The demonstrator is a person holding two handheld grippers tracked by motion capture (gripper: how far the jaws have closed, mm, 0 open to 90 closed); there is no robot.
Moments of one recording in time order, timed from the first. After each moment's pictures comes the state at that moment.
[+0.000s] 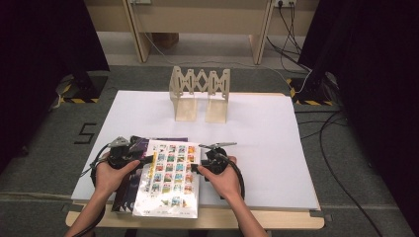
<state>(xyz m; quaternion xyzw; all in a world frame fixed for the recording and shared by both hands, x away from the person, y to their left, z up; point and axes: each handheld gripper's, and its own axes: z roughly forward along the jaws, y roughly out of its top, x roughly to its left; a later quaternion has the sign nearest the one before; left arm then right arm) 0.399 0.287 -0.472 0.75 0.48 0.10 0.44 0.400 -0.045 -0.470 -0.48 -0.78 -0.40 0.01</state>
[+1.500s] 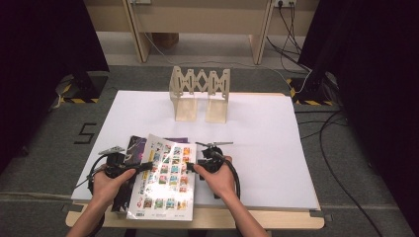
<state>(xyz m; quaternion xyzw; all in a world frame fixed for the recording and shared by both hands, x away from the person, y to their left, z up) 0.369 0.288 -0.473 0.70 0.52 0.01 0.50 0.404 -0.032 -0.469 -0.51 -0.76 -0.40 0.03</state>
